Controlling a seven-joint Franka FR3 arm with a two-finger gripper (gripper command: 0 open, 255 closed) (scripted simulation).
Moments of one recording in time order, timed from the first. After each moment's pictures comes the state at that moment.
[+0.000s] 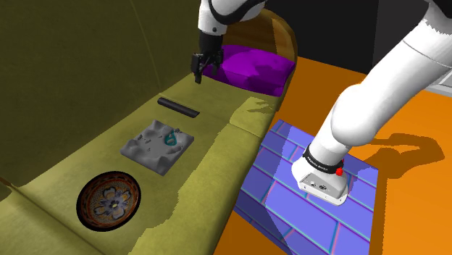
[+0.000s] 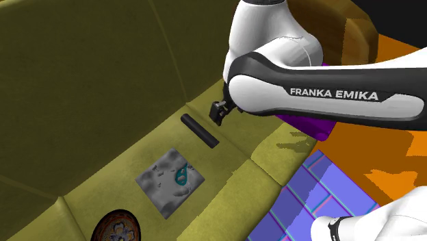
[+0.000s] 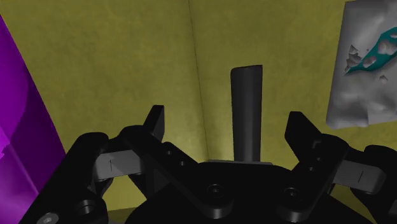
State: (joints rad) arm 0.07 -0.21 0.14 -2.27 0.12 2.11 0.11
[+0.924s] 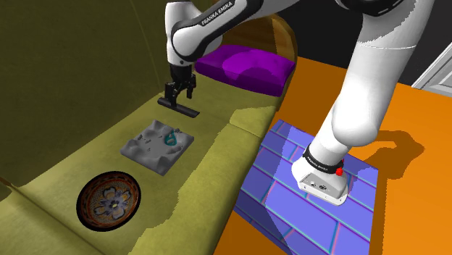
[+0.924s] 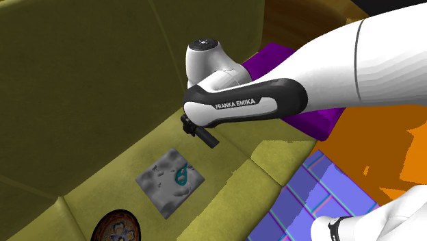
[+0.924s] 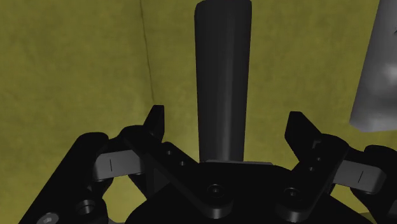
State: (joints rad) arm 0.12 0.21 0.19 -2.05 0.06 2.25 0.14
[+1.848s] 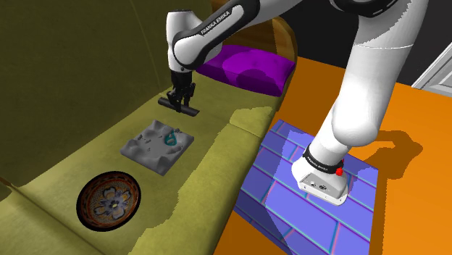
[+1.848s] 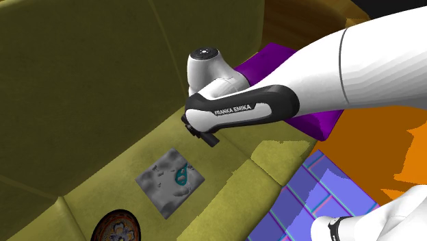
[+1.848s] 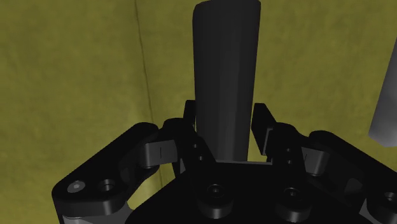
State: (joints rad) arm 0.12 0.24 0.19 -2.07 0.06 2.31 0.14
